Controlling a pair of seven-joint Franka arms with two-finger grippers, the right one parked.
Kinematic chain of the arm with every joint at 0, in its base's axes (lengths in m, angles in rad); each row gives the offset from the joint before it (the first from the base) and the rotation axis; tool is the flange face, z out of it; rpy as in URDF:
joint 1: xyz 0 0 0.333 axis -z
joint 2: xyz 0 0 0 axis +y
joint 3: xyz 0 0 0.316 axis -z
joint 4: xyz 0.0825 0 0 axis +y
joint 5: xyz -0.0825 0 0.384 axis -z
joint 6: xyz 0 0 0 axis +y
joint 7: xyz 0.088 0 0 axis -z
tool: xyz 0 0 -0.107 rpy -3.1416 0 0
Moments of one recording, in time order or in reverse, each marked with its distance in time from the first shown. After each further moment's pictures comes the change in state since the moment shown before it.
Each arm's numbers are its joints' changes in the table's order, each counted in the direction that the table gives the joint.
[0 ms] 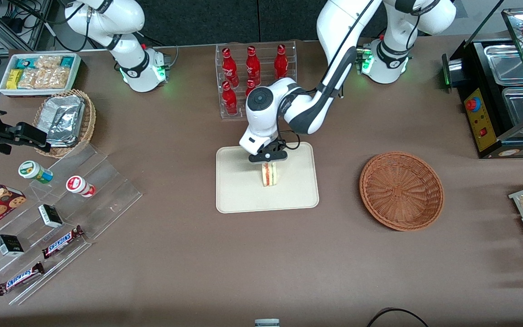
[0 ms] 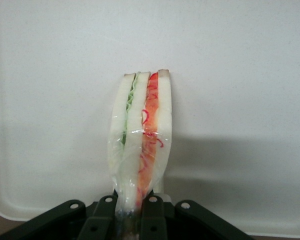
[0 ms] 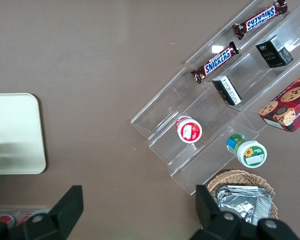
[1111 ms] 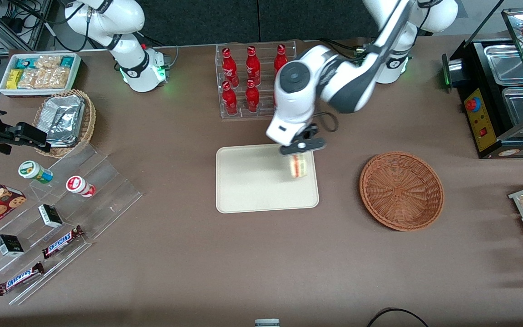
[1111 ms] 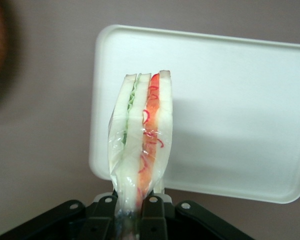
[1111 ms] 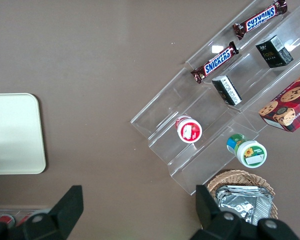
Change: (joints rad) arm -0.101 -0.228 0.011 0.021 0.039 0.254 0.049
